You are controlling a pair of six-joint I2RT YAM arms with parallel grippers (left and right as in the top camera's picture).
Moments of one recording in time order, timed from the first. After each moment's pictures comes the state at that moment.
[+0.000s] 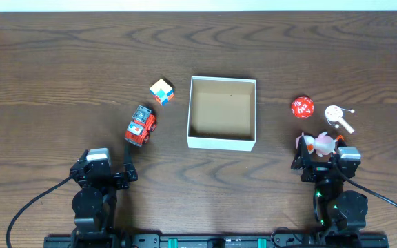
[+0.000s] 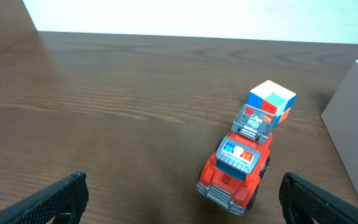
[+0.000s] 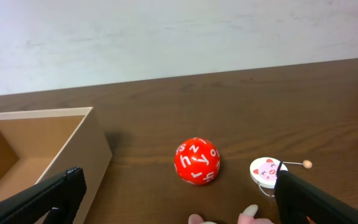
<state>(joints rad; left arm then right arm) 0.00 0.01 0.12 -0.39 -0.09 -0.03 0.05 0.02 0.04 -0.14 0.05 0.17</state>
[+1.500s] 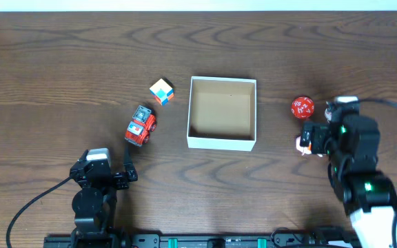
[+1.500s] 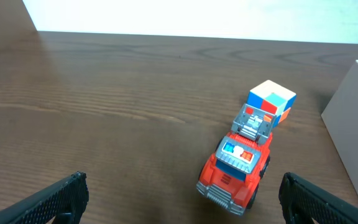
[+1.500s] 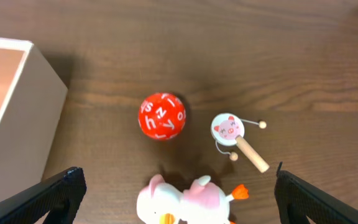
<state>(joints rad) 0.00 0.01 0.12 -0.39 -0.09 -0.03 0.06 0.90 0.73 -0.53 0.15 0.00</state>
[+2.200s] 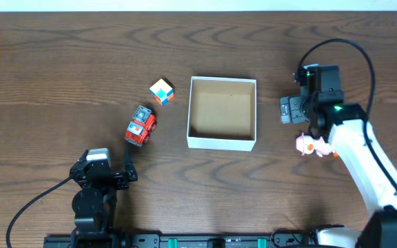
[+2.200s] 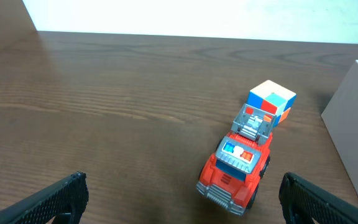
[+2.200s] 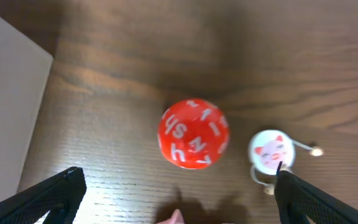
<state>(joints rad) 0.00 0.01 0.12 -0.40 -0.09 -0.03 0.12 1.48 1.01 -0.56 0.15 -0.06</state>
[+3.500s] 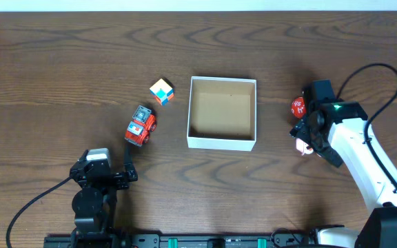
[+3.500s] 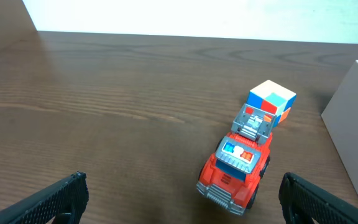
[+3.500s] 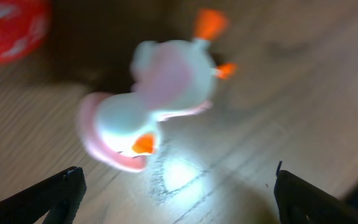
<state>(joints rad) 0.00 0.01 0.12 -0.40 -0.09 -0.03 0.12 1.48 1.01 -1.07 0.32 0.95</state>
